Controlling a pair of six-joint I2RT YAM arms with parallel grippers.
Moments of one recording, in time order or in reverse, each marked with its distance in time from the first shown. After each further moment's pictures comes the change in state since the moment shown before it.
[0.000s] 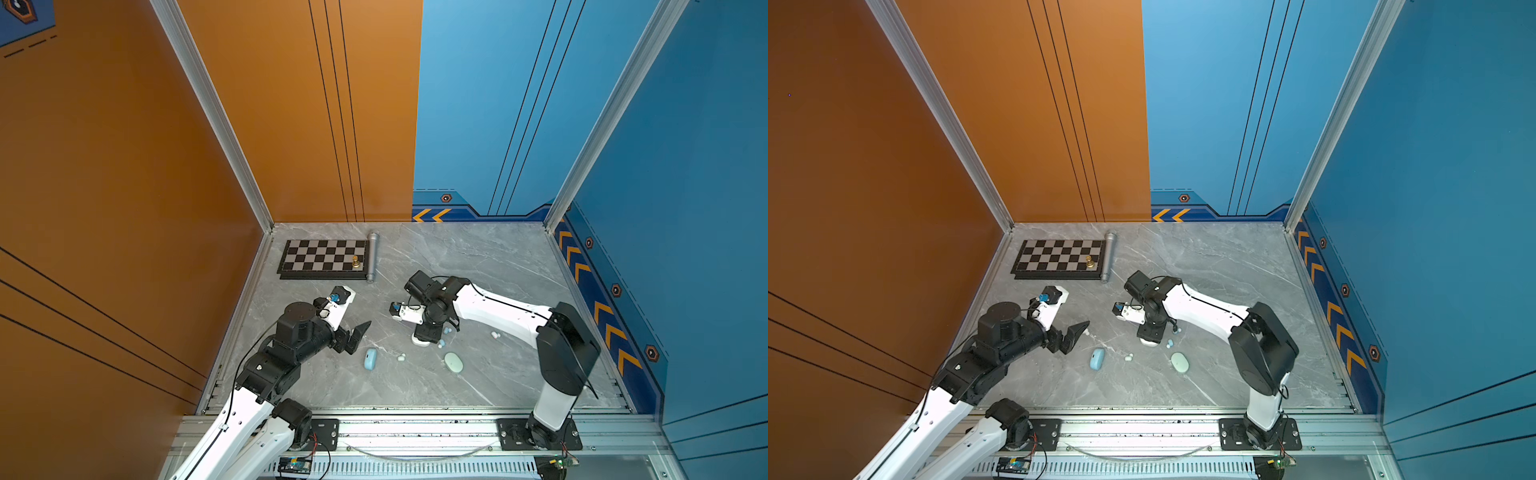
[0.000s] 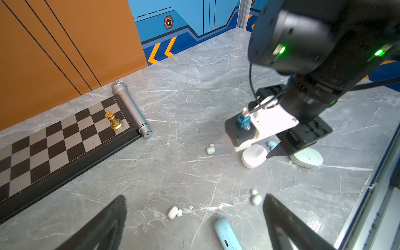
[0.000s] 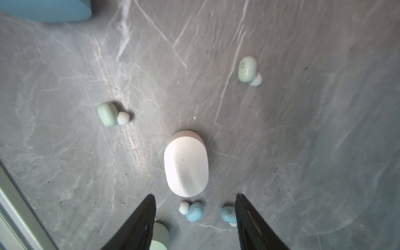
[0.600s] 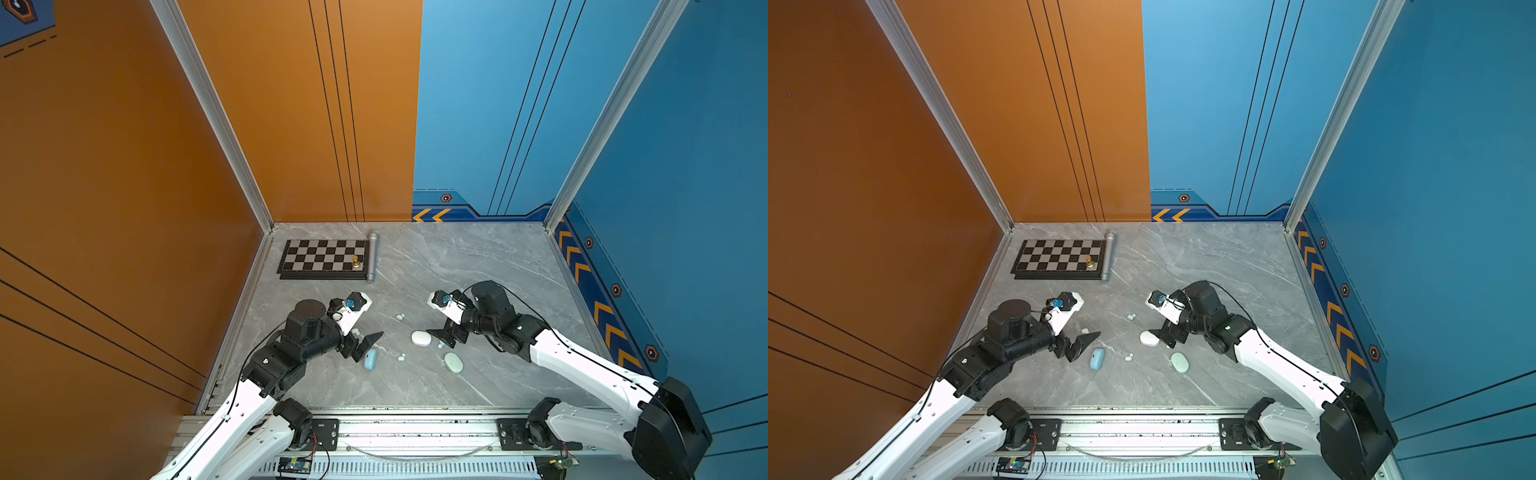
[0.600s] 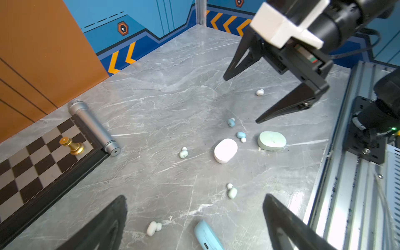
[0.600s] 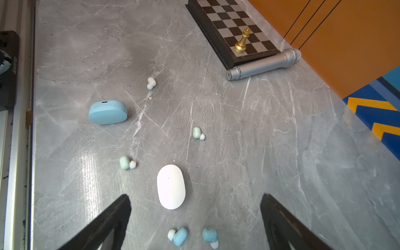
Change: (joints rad) left arm -0.104 0.051 0.029 -0.003 0.129 0.078; right arm -0.202 -0.535 -0.605 0.673 -0.325 0.070
